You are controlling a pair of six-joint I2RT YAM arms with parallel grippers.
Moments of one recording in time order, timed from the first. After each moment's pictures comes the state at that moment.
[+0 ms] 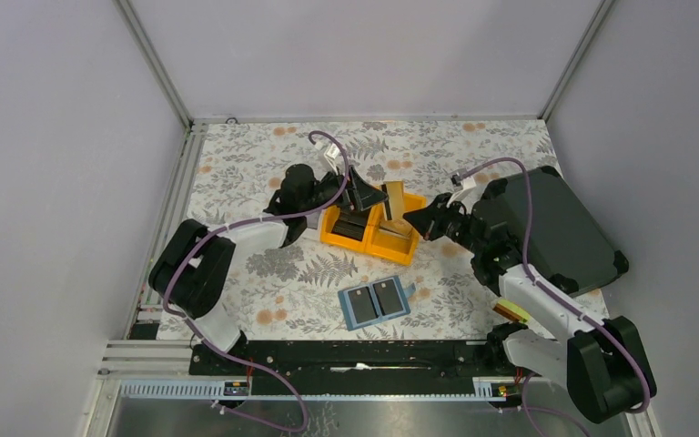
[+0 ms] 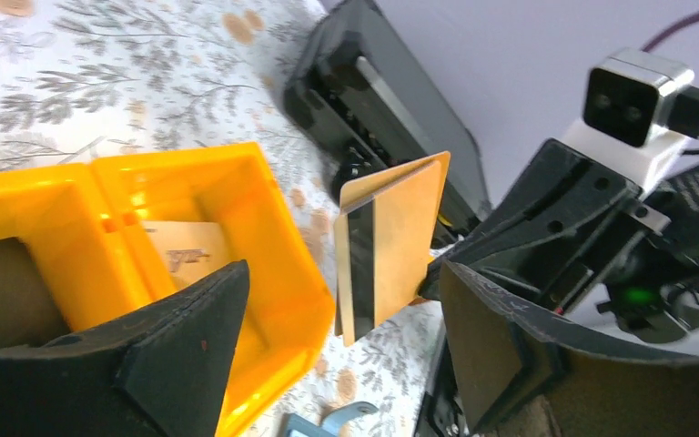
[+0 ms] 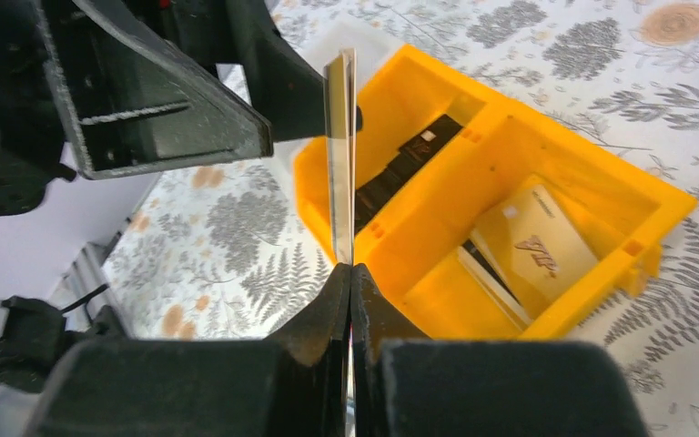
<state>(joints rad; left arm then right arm) -0.54 1.67 0.89 0.66 0.56 -0.78 0.38 1.09 0.48 0.41 -0.39 0.48</state>
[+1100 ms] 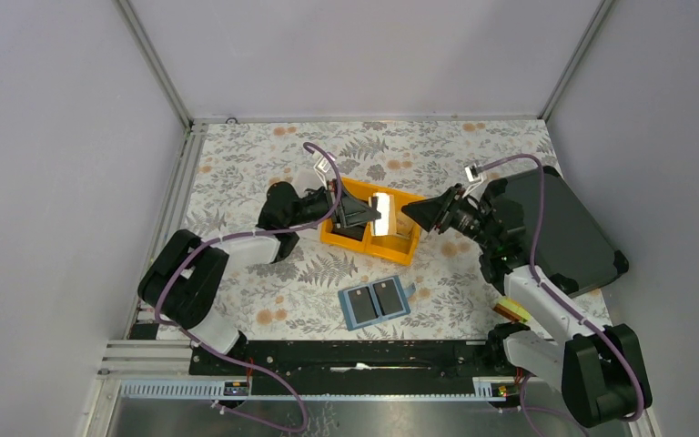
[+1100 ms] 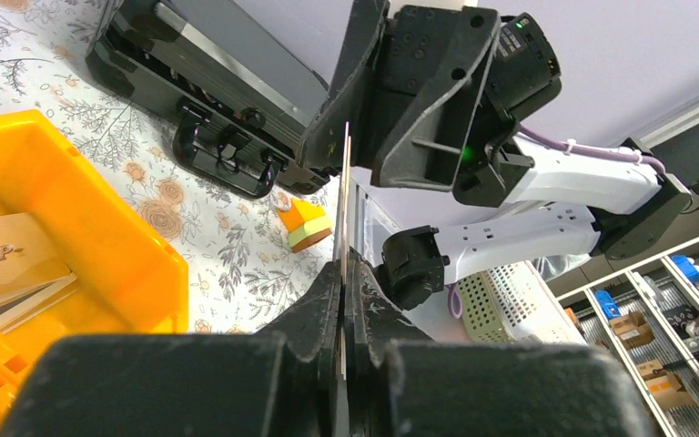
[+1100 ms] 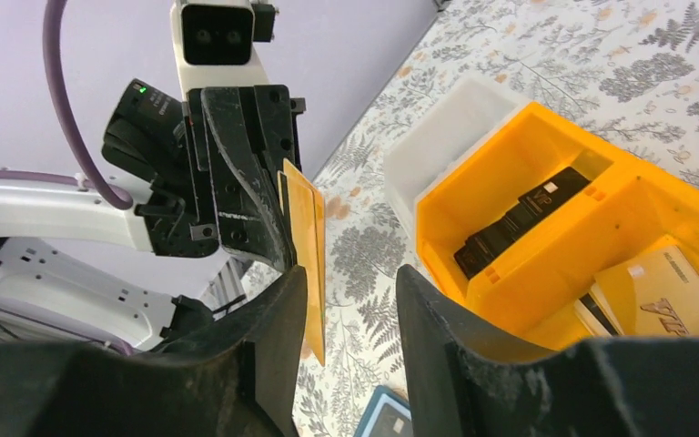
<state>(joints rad) -0.54 1.59 0.71 1.07 0.86 -1.00 0.28 1.03 0.46 0.62 -0.65 0.75</state>
